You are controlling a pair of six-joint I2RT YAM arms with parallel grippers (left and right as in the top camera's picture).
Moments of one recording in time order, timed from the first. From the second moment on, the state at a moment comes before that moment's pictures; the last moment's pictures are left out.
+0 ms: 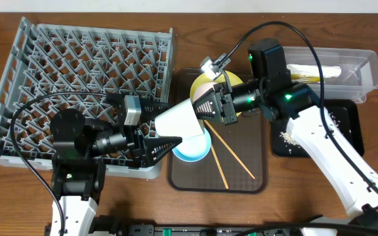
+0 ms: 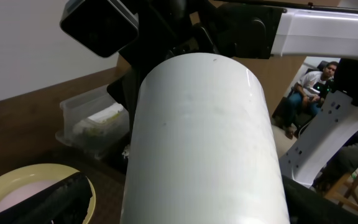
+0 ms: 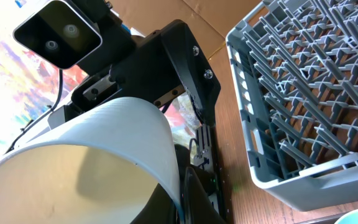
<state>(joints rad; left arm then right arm) -0.02 0.89 0.66 0.16 1.30 -0.26 0.45 1.54 1.29 -0.42 -1.31 0.27</state>
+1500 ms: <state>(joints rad) -0.02 0.89 0.66 0.16 1.32 -0.33 0.45 1.54 1.29 -0.42 -1.31 0.27</state>
